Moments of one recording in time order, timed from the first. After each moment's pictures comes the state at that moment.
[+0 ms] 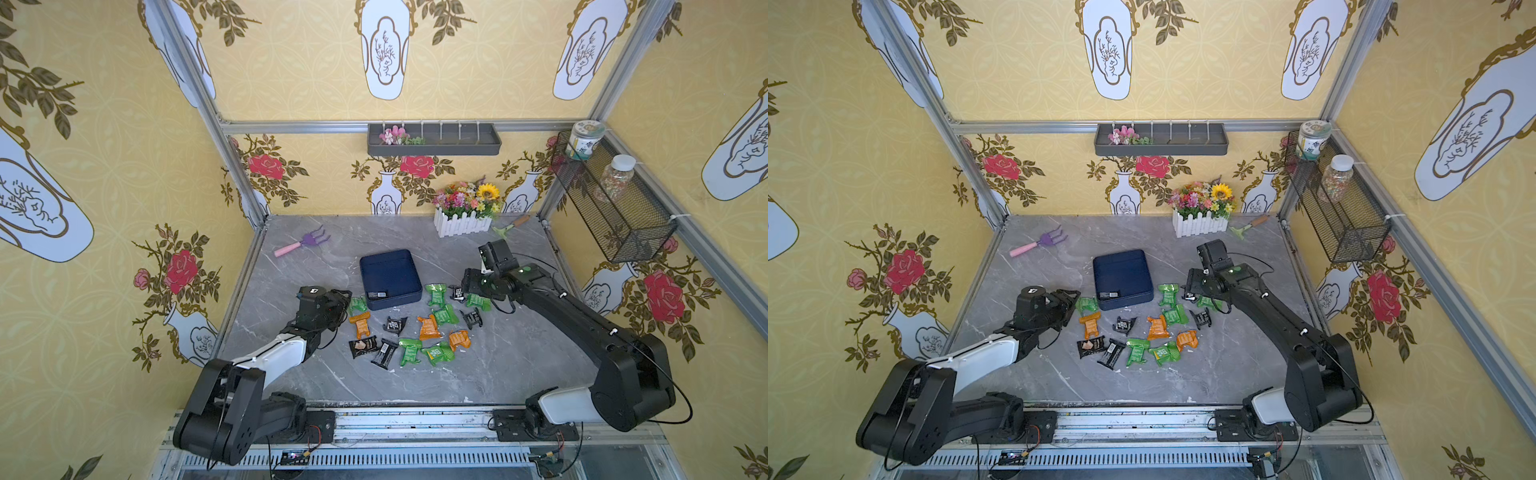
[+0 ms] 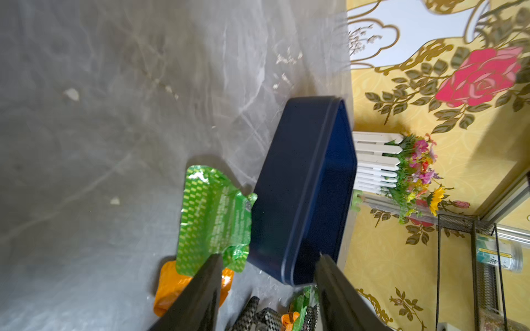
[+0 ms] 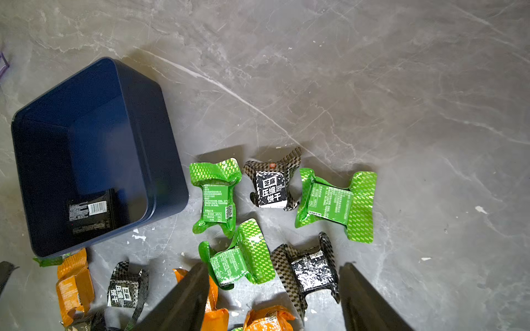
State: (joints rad) left arm -0.26 1.21 0.41 0.21 0.14 -1.27; right arm 0.35 1.41 1.07 -0.67 0.03 0.50
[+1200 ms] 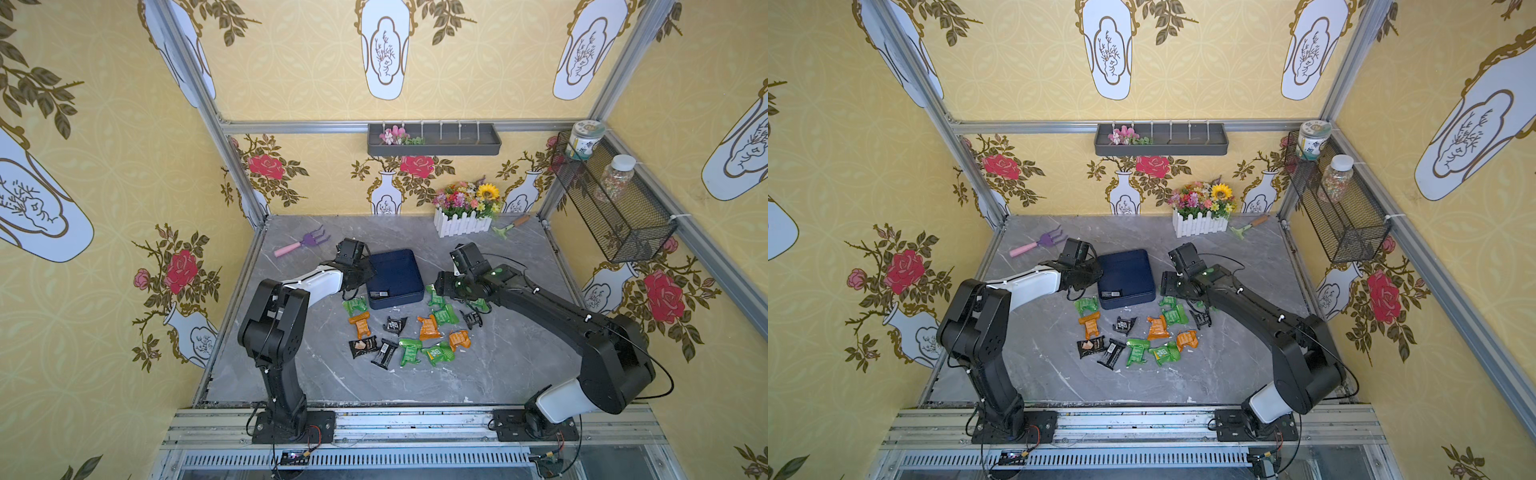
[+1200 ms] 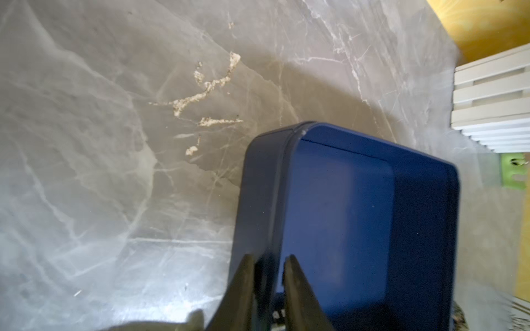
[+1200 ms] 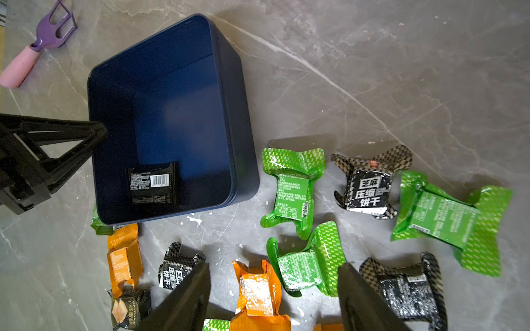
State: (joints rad) left arm -0.38 1.85 1.16 -0.25 0.01 -0.80; right arm 0.52 1.52 1.11 -0.56 0.00 0.57
